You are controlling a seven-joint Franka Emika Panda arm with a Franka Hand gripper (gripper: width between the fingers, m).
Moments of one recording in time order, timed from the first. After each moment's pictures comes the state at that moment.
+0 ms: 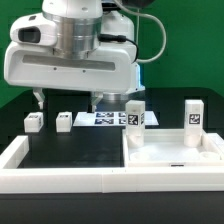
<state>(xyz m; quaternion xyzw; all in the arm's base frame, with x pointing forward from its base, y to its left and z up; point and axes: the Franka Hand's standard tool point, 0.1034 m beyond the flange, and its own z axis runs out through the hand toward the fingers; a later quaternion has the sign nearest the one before) 0.528 -0.119 0.086 0.99 0.03 -0.11 0.06</state>
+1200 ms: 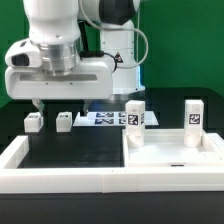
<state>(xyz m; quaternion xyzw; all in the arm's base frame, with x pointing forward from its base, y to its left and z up) 0.424 -0.134 0.045 0.99 -0.02 -0.16 0.00</state>
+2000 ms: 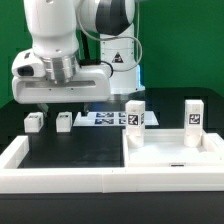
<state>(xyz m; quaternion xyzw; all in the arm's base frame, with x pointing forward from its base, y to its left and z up) 0.382 -0.133 0.034 0.97 -0.01 -0.24 -0.02</state>
